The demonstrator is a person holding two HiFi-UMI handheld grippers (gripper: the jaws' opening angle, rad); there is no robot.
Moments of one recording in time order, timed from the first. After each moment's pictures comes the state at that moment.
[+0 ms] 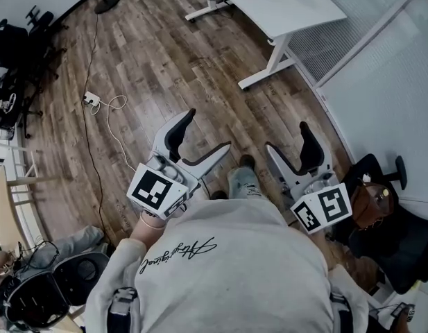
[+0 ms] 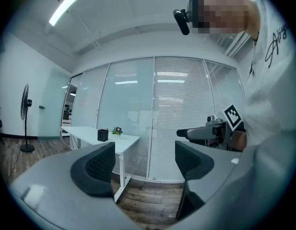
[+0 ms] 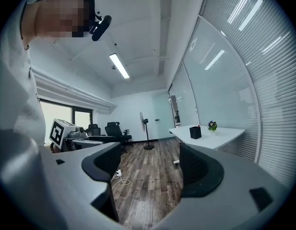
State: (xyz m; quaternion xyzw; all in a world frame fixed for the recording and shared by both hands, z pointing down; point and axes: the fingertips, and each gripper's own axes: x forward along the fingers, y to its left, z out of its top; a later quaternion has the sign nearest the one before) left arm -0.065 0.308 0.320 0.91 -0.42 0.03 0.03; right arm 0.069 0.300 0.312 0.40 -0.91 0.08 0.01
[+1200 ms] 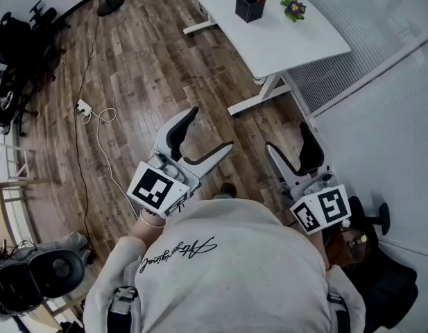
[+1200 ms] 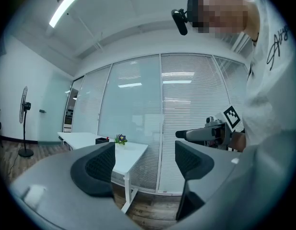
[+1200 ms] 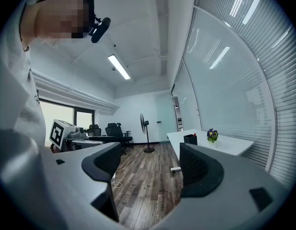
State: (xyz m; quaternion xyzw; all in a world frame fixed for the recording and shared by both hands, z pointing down) left arm 0.001 0.131 0.300 0.89 -0.45 0.01 0.01; right arm 0.130 0.113 0.293 0.37 -0.93 0.06 0.01
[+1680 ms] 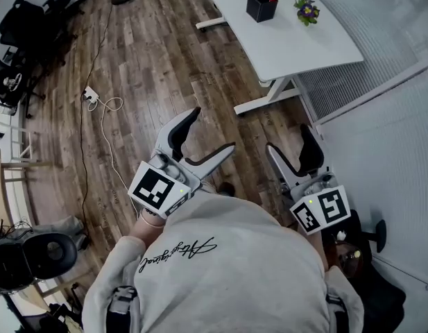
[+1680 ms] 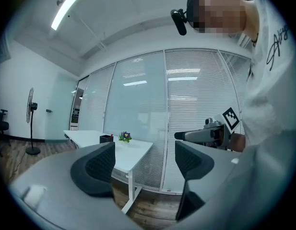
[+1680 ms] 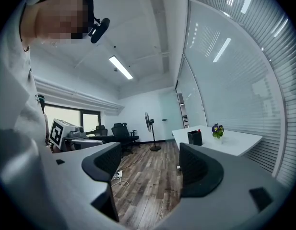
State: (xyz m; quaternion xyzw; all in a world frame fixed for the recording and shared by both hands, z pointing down) left arm 0.017 0.113 0.309 0.88 -0.48 0.02 0.02; right arm 0.142 0.083 0.307 0.33 -0.94 0.08 0.01
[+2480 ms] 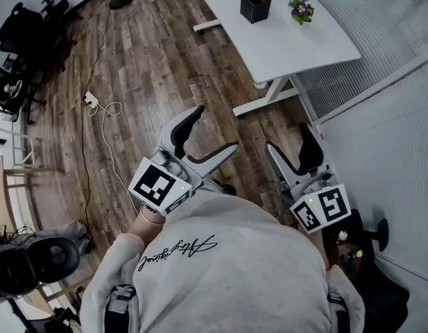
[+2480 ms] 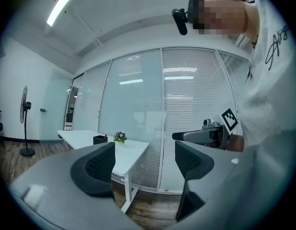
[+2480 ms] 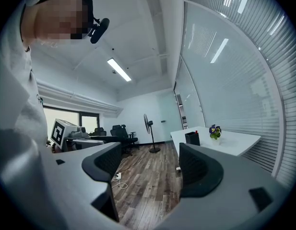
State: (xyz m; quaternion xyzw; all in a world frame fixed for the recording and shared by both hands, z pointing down) left arm 0.038 0.097 0.305 0.89 -0.46 0.03 0.02; right arm 0.155 0.072 0.306 0.33 -0.94 0.09 0.00
